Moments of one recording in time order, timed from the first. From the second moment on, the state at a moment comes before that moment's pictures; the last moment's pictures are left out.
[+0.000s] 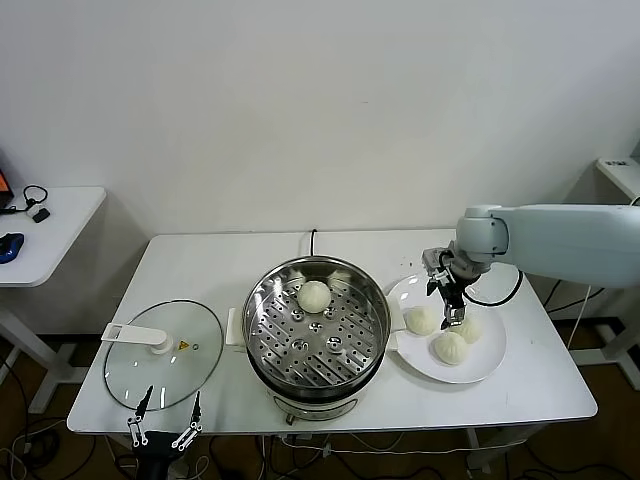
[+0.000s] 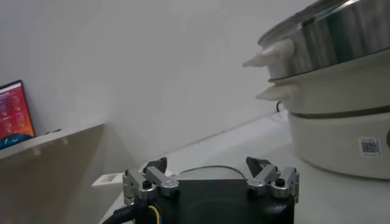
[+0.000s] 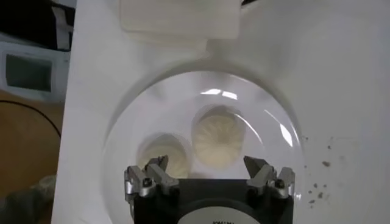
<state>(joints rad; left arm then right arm) 1.75 -1.61 -0.80 -1.73 0.23 -0.55 0.11 0.67 0.87 -1.84 1.36 0.57 -0.31 -0.80</state>
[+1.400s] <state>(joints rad) 1.75 -1.61 -0.80 -1.72 0.24 -0.56 0.11 0.43 0.88 -1.62 1.21 0.48 -0.32 -0.75</state>
